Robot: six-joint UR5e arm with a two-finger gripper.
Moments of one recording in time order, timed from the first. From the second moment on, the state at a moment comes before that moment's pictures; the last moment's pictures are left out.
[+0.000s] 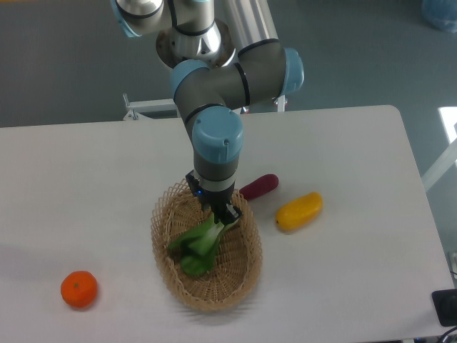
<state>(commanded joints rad) 2.31 -1.90 -1.72 -1.09 1.51 1.15</state>
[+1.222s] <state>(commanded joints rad) 2.58 -1.93 -1.52 -1.11 1.52 1.31</state>
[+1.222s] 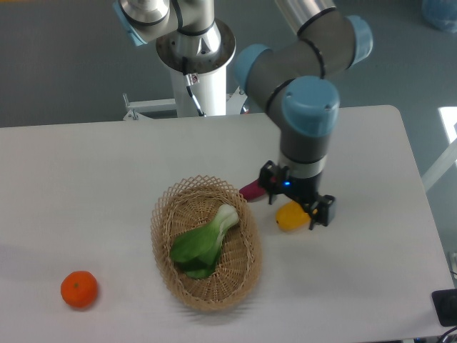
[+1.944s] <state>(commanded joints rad) 2.66 -1.98 -1.44 -1.22 1.56 1.47</state>
